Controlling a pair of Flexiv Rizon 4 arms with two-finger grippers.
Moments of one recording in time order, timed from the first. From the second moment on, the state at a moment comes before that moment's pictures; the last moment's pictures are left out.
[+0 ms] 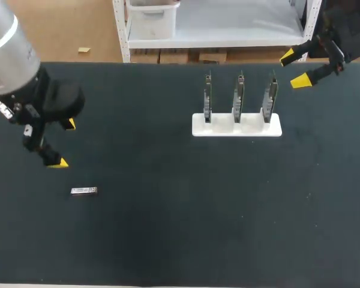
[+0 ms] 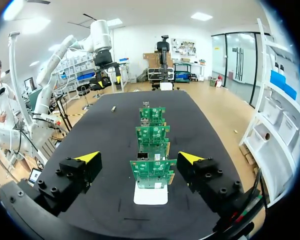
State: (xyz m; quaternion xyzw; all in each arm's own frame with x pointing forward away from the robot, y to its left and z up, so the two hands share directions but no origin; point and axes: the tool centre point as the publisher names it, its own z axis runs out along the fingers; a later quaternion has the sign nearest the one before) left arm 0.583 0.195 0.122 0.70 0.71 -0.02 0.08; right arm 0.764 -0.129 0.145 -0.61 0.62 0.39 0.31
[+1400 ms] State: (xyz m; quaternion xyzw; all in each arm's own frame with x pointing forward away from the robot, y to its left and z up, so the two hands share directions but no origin) left arm 0.548 0.196 0.007 0.68 0.73 -0.01 0.01; right arm 0.764 -0.129 0.145 -0.61 0.62 0.39 0.31
